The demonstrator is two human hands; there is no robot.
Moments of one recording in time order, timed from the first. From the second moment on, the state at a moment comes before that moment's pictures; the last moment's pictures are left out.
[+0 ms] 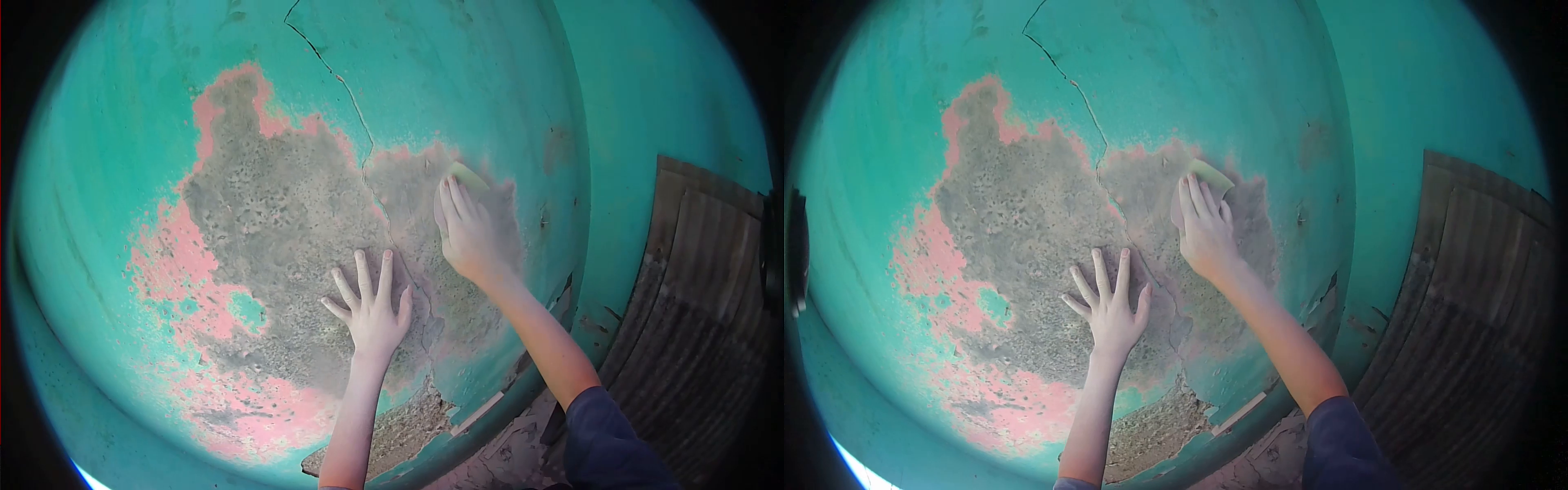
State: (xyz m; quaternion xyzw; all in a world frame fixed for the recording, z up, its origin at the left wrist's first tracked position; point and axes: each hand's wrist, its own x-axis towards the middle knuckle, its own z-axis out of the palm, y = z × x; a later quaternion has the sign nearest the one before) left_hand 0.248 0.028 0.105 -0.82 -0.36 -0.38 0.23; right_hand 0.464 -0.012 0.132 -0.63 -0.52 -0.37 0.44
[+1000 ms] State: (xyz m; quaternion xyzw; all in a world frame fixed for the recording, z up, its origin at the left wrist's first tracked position) left_hand 0.320 0.028 0.081 -0.81 -0.41 -0.34 0.26; right_hand 0.525 -0.029 0.178 -0.63 -0.54 -0.44 0.34
